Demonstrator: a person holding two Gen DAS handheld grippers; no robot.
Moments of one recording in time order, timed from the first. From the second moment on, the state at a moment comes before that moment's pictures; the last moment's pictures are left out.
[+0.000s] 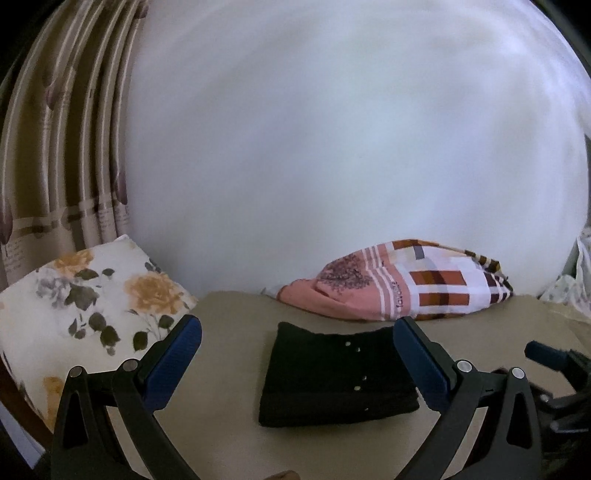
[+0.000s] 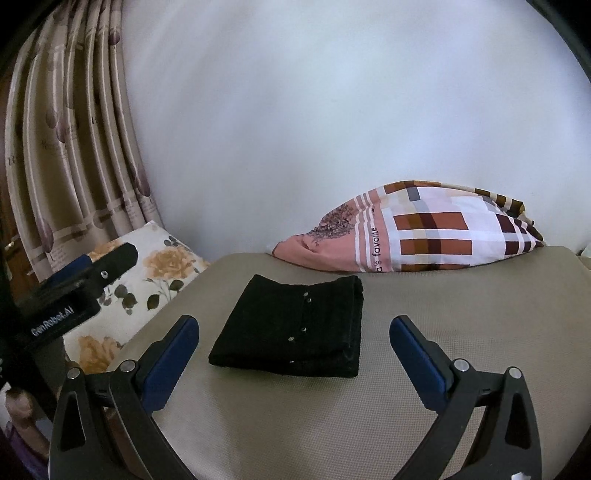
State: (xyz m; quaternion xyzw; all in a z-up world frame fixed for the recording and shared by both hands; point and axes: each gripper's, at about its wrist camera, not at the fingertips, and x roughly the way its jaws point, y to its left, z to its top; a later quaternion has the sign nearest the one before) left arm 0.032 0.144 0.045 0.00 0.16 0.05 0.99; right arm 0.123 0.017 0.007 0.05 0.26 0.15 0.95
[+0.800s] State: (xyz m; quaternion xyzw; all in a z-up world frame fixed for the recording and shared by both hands) left arm 0.034 0.139 0.041 0.01 0.16 0.04 0.99; right arm 0.120 0.025 -0.005 0.05 0.27 0.15 0.95
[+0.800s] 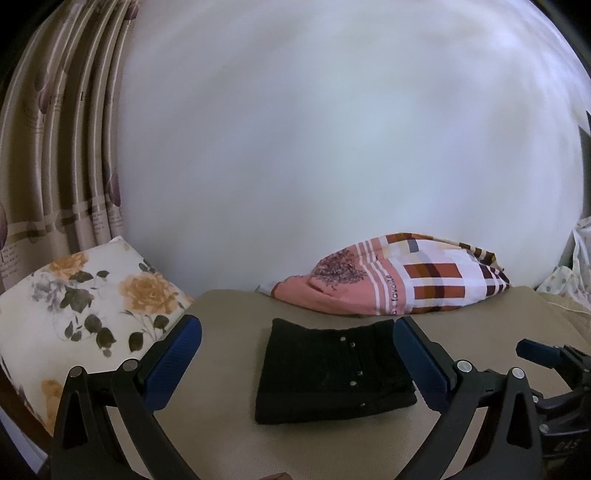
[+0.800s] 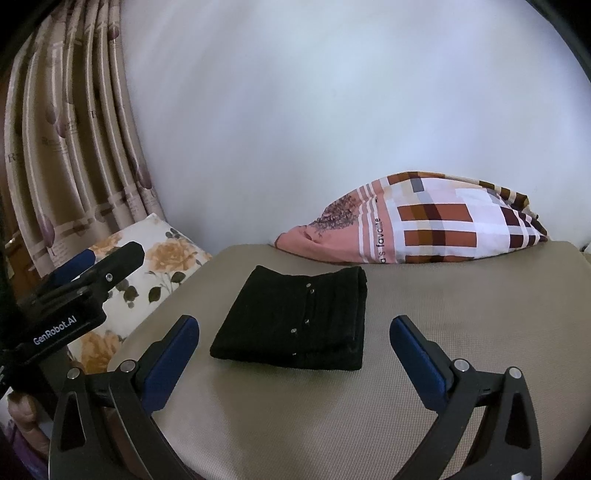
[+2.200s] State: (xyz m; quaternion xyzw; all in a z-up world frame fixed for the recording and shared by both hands) left arm 0.034 0.146 0.026 -0.01 0.18 0.02 0.98; right arm 0.122 0.022 -0.013 0.05 0.28 0.16 0.94
